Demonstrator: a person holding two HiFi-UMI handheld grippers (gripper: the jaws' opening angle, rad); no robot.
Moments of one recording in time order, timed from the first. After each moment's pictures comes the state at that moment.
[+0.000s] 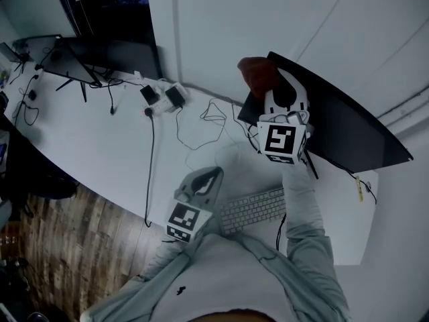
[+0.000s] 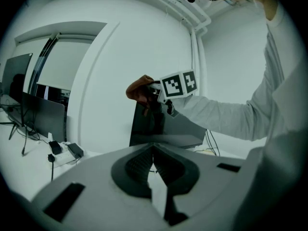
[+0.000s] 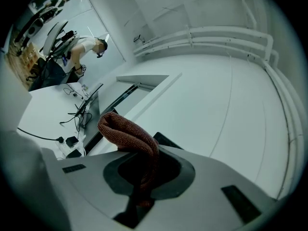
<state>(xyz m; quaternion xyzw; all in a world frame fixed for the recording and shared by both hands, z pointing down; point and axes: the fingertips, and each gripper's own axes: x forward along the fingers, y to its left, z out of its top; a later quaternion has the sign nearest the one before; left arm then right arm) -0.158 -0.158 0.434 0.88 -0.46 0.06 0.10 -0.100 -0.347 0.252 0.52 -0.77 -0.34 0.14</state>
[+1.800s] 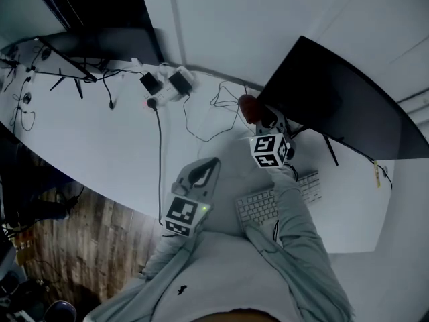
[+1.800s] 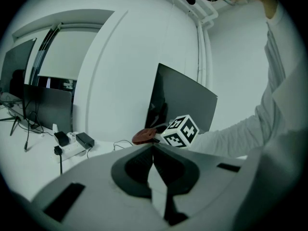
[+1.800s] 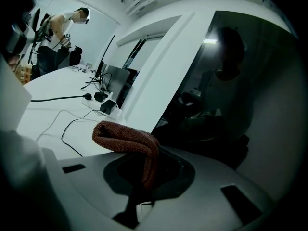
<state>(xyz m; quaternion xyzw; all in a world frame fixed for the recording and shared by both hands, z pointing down) -0.212 -0.188 0.487 0.88 -0.45 0.11 0.13 -0.098 -0.375 0.543 0.51 -0.79 -0.13 0.32</state>
